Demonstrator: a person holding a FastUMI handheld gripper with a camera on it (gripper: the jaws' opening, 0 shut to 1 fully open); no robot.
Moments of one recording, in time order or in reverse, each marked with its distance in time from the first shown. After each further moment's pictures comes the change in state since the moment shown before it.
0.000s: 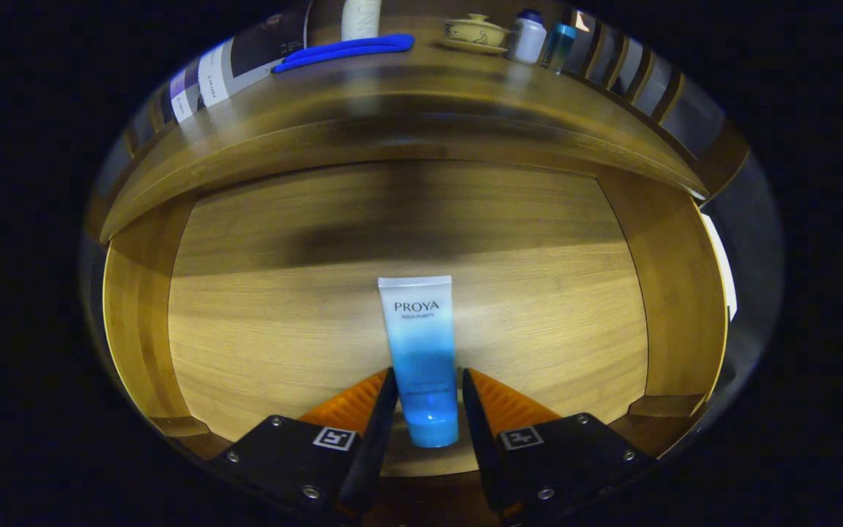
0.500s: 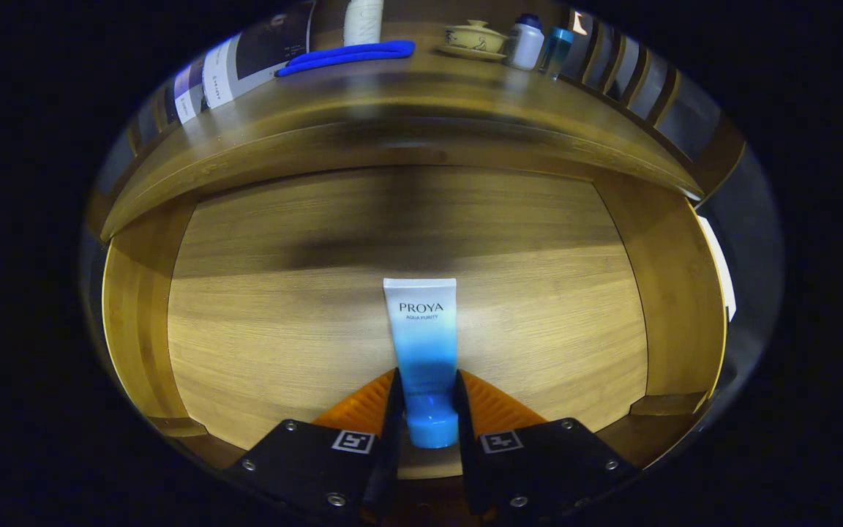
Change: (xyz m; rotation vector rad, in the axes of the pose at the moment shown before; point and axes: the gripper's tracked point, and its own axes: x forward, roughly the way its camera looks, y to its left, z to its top) arm -0.001 0.001 0.003 0.003 -0.055 -0.021
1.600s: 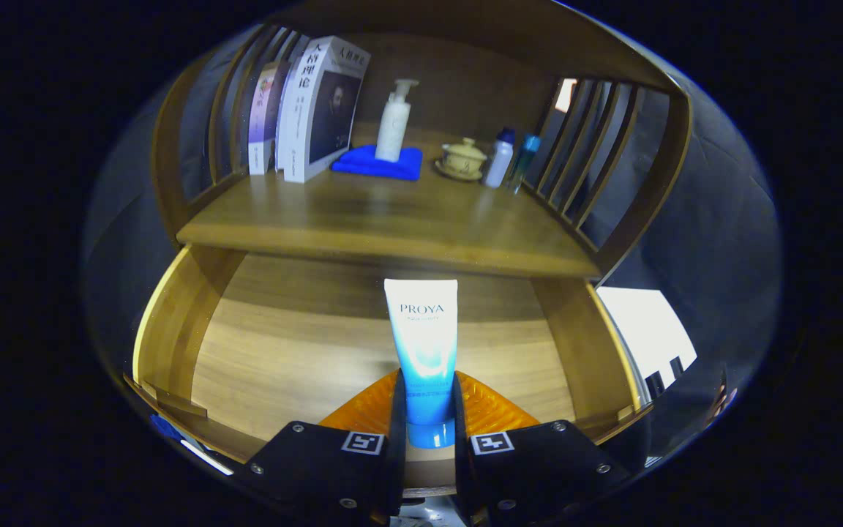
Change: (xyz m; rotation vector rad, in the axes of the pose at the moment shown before) arm -0.133 -0.014 0.043 -0.120 -0.448 -0.105
